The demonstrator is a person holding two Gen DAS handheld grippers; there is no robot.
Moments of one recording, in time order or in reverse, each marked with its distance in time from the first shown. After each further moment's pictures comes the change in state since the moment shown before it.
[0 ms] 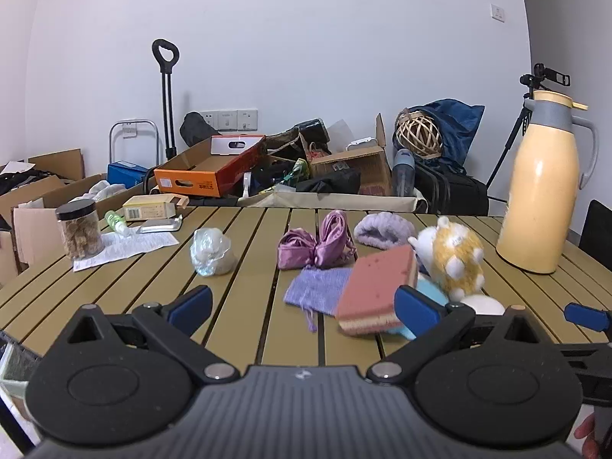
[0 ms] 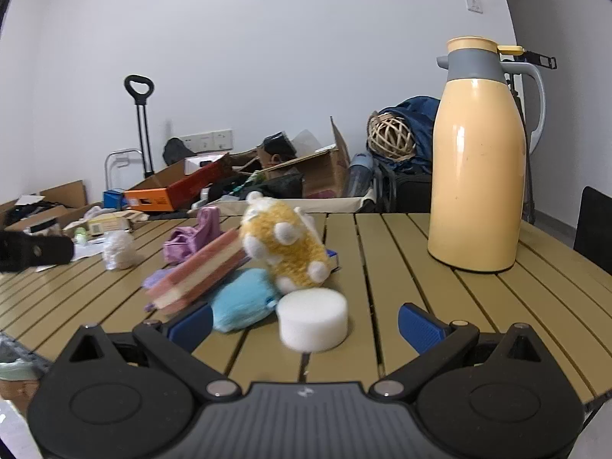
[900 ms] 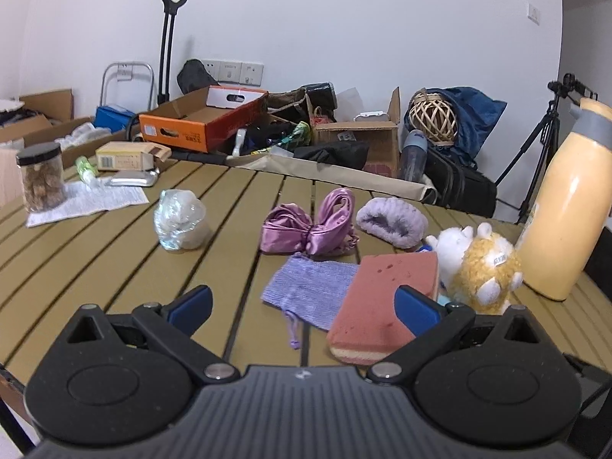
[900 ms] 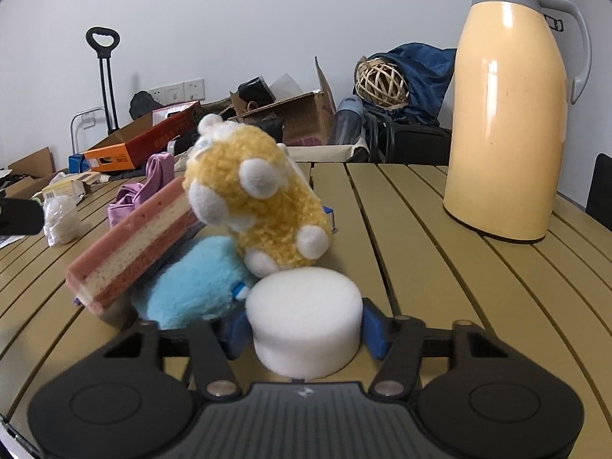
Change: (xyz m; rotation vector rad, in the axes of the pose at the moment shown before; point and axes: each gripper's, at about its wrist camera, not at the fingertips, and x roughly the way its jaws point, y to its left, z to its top) left arm 0.084 0.009 0.007 -0.153 0.117 -0.049; right arm 0.099 0.009 -0.006 0.019 0.160 -0.067
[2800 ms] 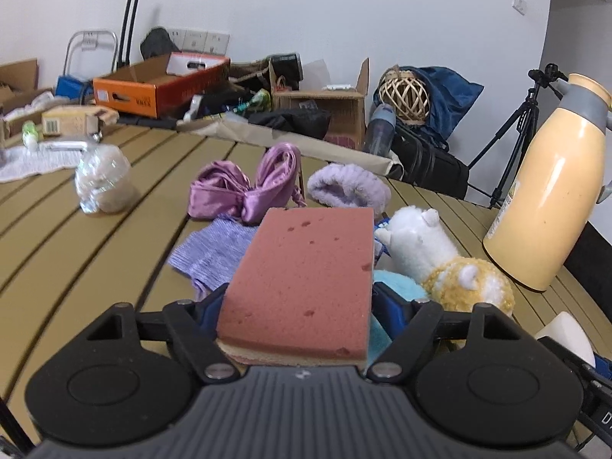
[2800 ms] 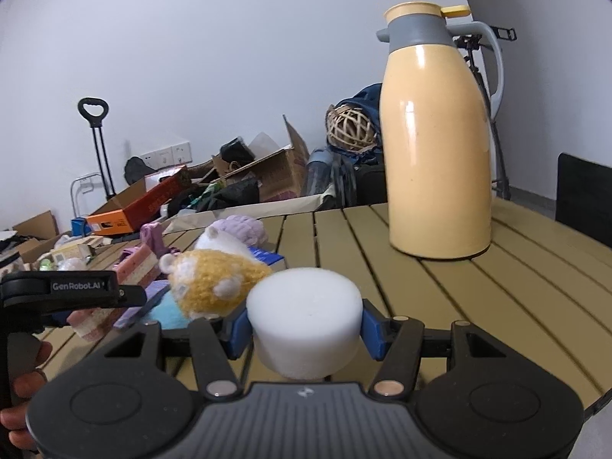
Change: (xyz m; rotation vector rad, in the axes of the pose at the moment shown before) left arm 0.048 -0.030 -0.021 -0.012 0.049 -0.092; right arm -0.064 -0.053 -0.015 0.116 -0.163 0.028
